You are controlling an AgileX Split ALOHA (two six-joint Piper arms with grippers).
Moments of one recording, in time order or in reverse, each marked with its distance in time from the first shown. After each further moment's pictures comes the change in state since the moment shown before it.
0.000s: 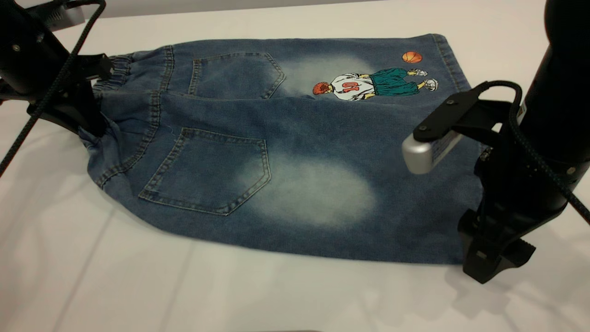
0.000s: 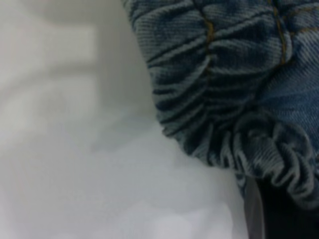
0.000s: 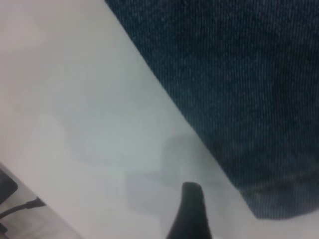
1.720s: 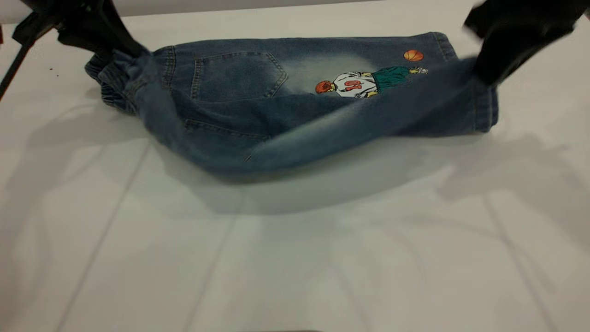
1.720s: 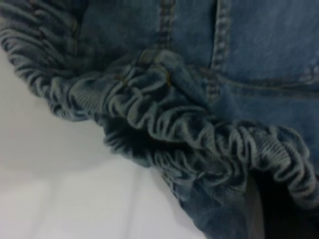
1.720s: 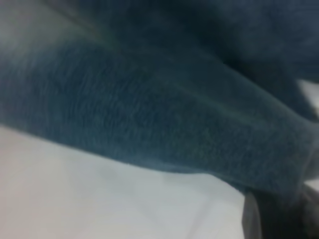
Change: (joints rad) left arm 0.000 0.005 -0.249 -0.284 0.239 -0.035; right arm -0.244 -0.171 -0.371 -0.018 0.302 0.180
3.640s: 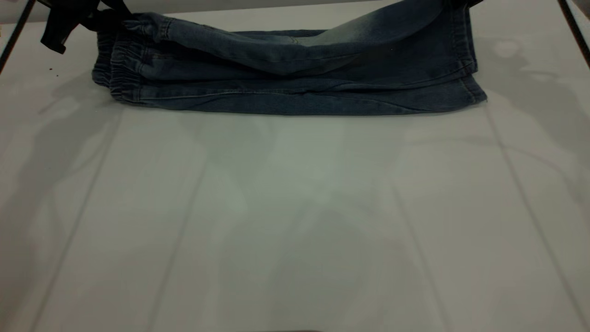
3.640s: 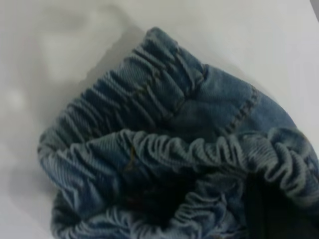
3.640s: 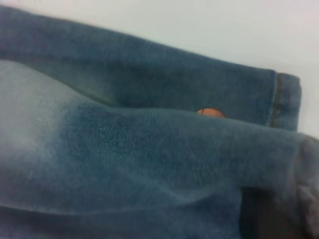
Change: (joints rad) left arm -0.005 0.104 0.000 -0.236 -0.554 -0.308; right arm -0.172 0.444 -0.463 0.377 -0.258 -0.234
